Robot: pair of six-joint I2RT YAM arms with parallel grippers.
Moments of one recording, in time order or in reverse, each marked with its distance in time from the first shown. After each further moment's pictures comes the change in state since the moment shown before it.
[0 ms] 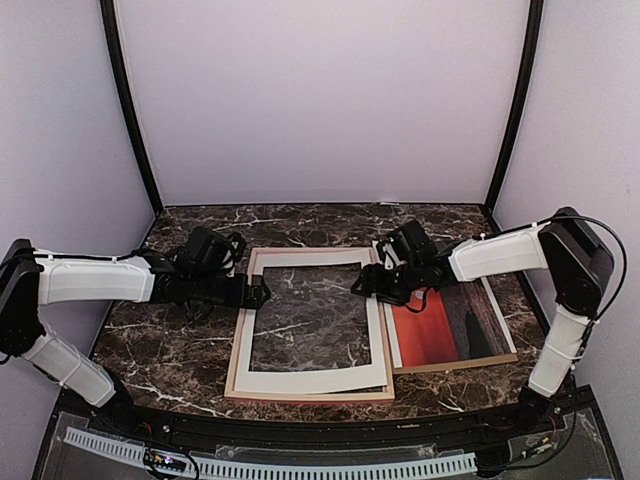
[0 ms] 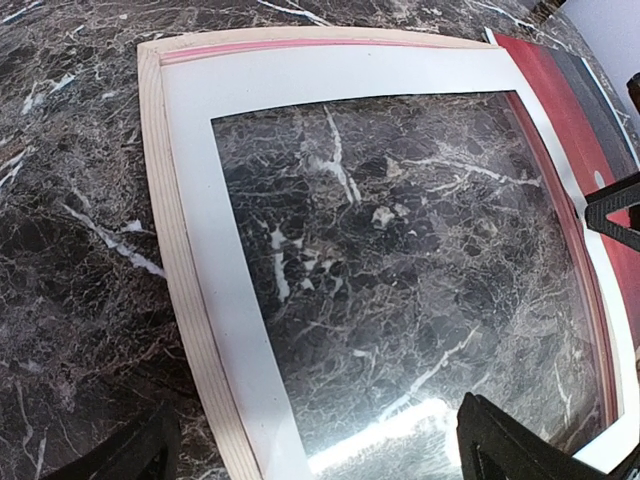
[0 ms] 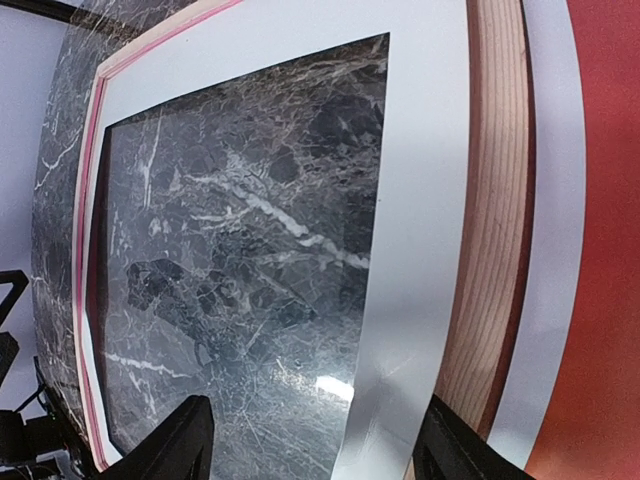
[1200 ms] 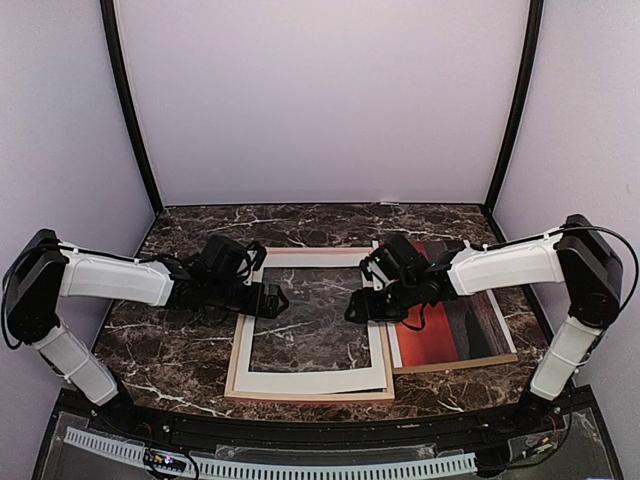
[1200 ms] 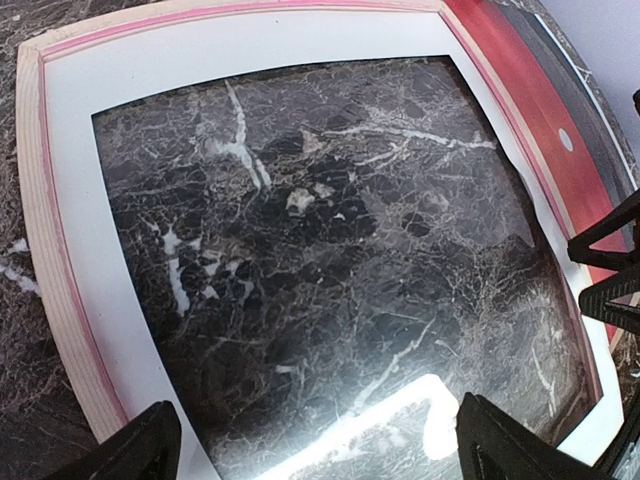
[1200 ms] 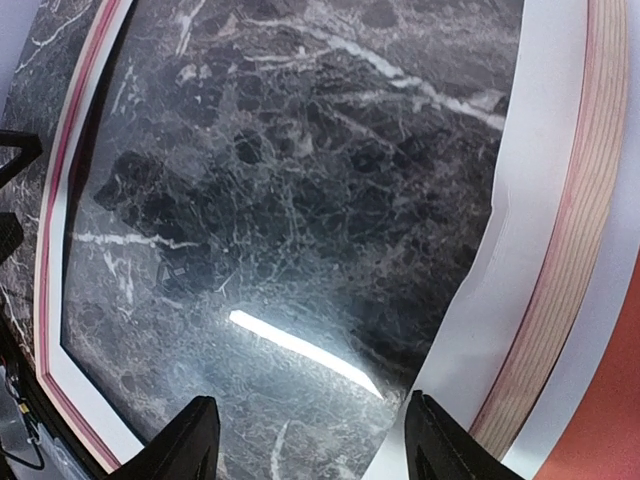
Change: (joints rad) left arm -0.051 0.110 0.005 0.129 0.095 0.023; right arm 0.159 -0.086 -0.008 -0.169 0.070 -0.109
